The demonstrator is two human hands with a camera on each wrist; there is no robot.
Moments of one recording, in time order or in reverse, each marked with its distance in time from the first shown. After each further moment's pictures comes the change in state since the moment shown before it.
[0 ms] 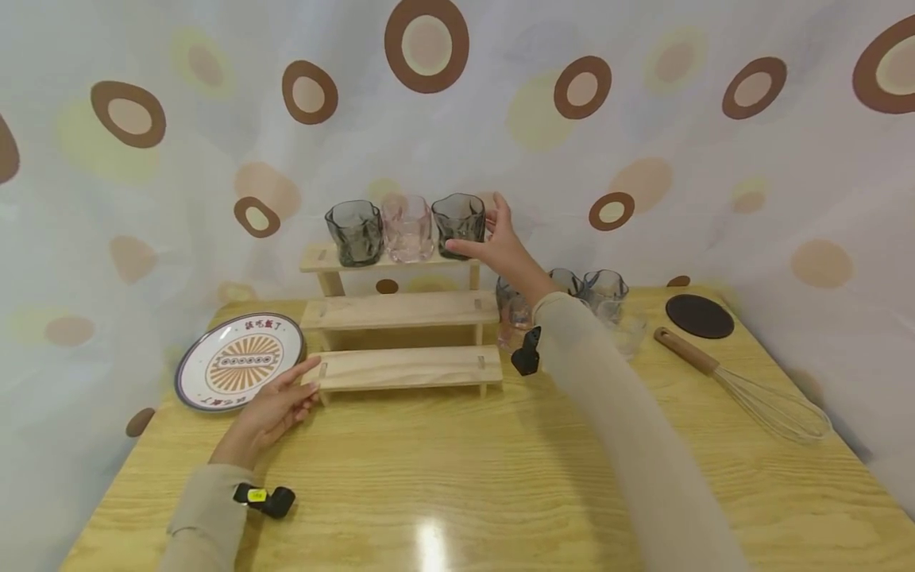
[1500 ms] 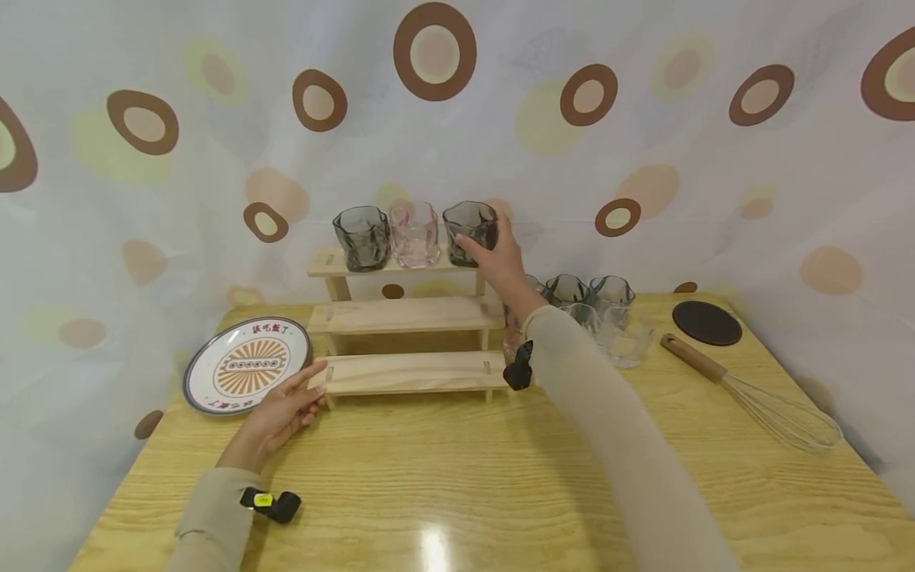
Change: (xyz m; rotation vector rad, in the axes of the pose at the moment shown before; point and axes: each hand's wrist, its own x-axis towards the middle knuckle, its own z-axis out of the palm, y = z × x) left_hand 0.000 -0.001 0.001 0.007 0.020 0.004; right_hand 0.002 0.006 0.022 0.001 0.187 0.005
